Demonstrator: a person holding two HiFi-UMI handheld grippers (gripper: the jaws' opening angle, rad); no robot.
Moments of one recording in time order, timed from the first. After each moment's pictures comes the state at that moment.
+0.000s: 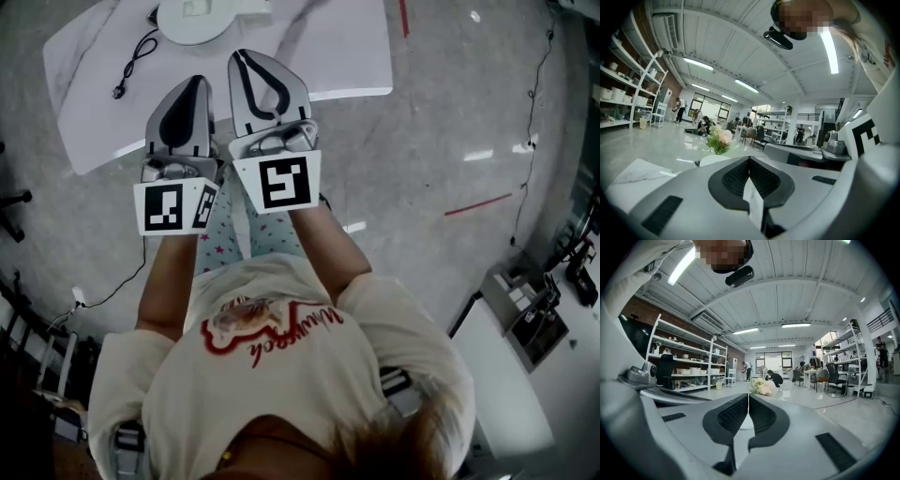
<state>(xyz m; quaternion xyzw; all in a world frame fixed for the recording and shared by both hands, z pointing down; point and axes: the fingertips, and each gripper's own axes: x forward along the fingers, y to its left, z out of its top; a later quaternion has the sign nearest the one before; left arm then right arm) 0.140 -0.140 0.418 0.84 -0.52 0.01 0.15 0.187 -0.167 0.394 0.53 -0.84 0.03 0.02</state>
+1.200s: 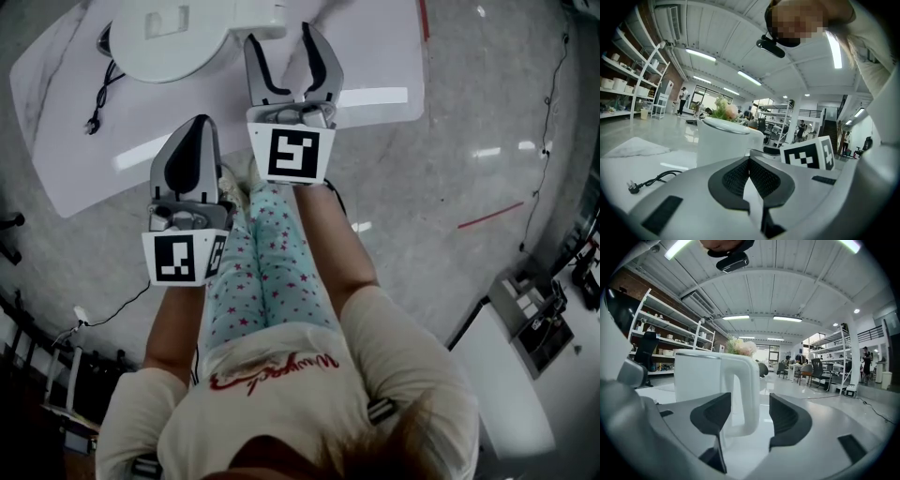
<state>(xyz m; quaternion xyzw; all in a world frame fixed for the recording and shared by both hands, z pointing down) 0.145 -0.151 0.552 0.83 -0.52 0.03 0.18 0.233 -0.259 0.572 0.60 -0.79 0.00 0.10</state>
